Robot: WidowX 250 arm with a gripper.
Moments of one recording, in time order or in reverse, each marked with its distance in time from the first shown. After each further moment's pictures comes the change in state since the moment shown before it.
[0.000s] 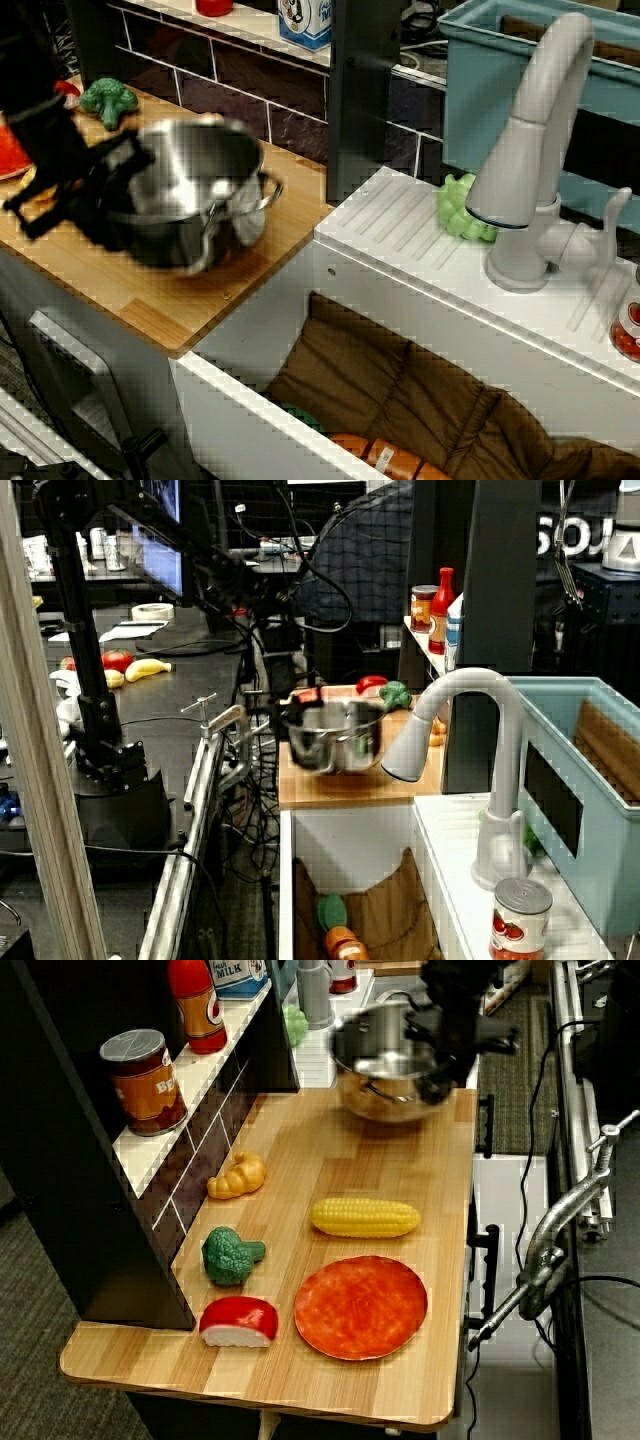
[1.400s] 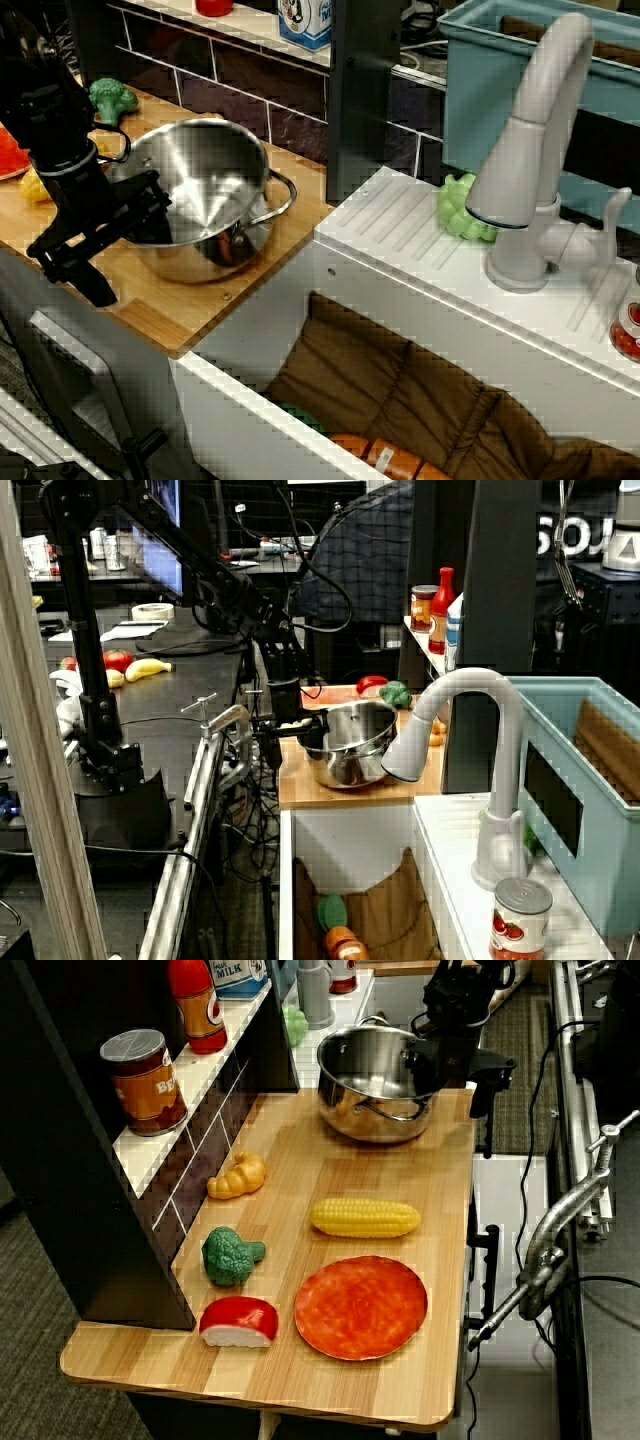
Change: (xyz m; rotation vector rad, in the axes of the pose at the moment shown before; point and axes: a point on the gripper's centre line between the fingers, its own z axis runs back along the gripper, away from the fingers) arm 0.010 0.012 -0.043 0.020 -0.154 -0.058
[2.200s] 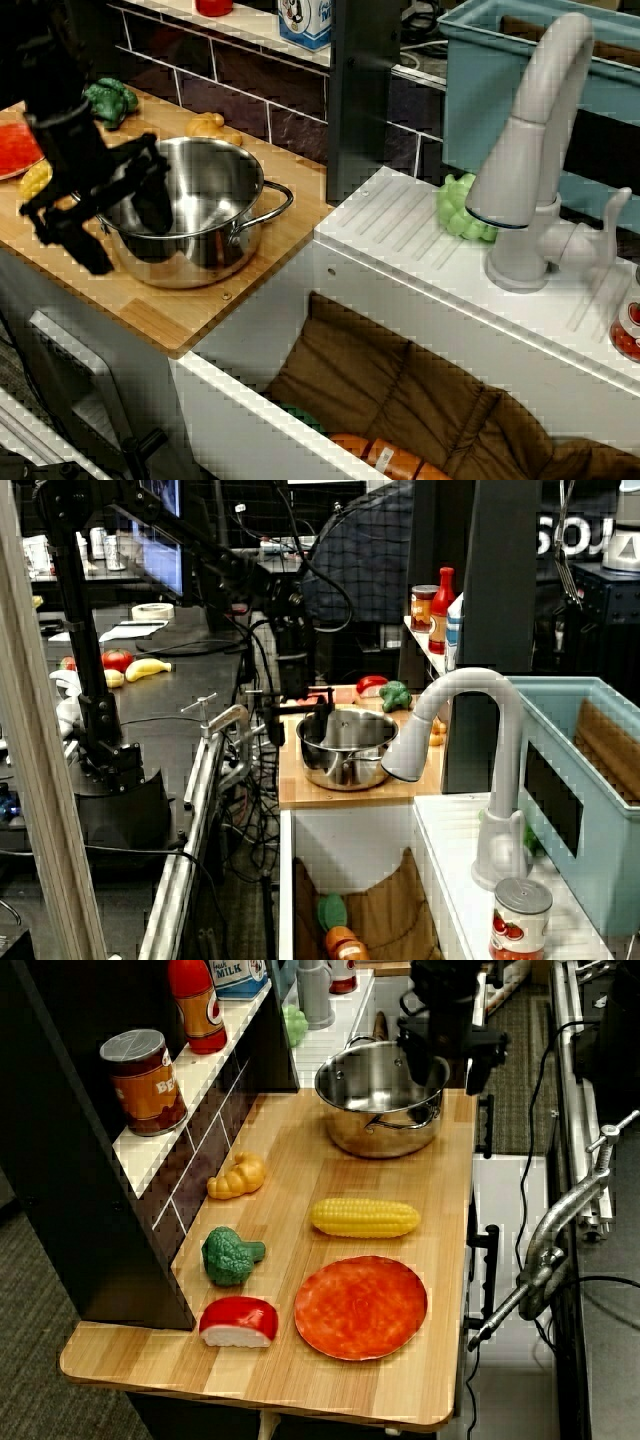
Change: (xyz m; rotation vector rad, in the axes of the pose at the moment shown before) arm 0.001 -0.008 0.025 0.006 0.058 0.012
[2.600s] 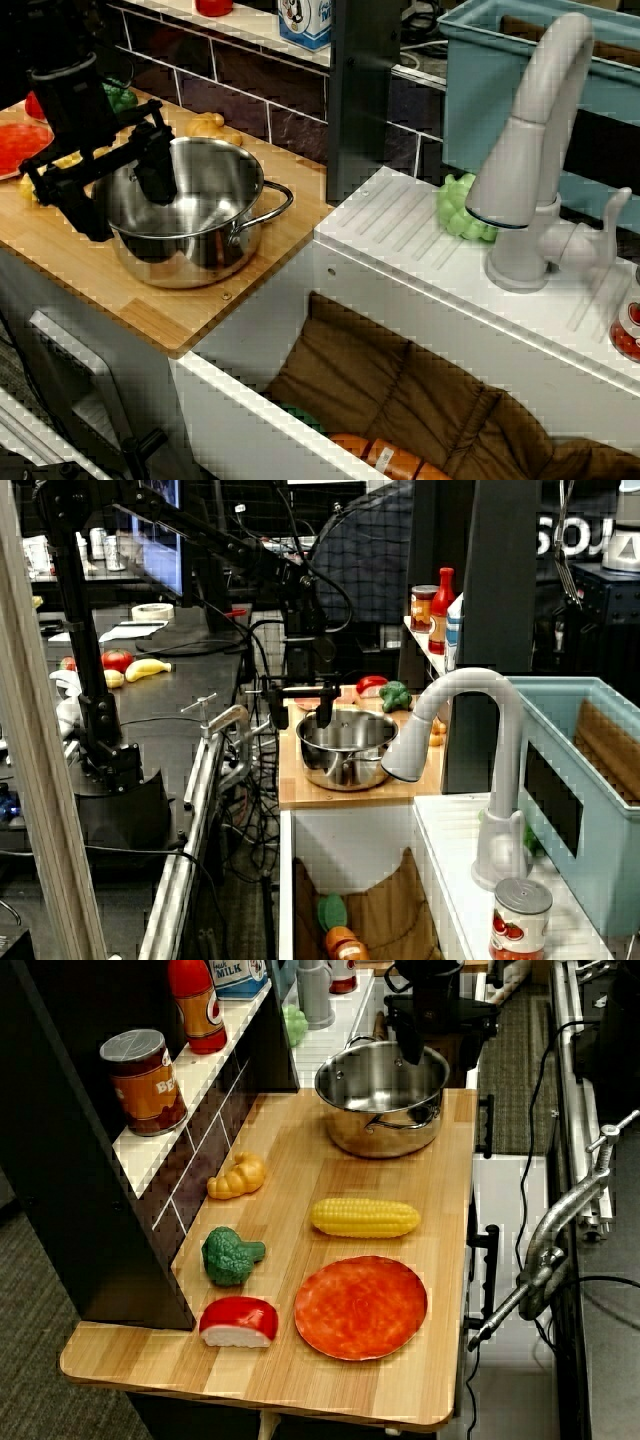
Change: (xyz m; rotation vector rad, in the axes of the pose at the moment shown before) arm -0.004 -0.009 0.023 0.069 0.035 0.006
